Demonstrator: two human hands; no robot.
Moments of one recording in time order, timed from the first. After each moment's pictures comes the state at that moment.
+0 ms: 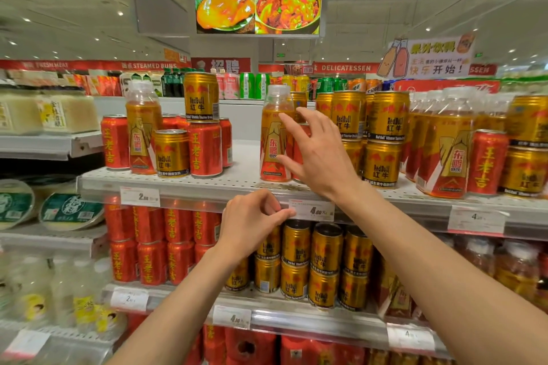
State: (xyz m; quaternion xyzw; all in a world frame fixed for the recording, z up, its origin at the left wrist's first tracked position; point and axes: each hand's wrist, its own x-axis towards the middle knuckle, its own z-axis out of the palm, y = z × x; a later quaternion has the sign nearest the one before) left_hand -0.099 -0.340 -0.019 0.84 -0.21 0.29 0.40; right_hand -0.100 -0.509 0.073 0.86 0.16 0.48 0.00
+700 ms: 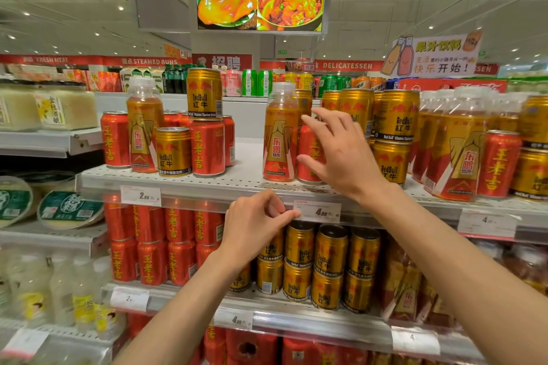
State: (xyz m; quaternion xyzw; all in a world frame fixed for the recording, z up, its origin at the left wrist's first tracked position) left_hand -0.097 -0.339 -0.023 0.83 -0.22 0.31 0.41; right_hand -0.106 -0.532 0.078 0.87 0.16 0.47 0.01
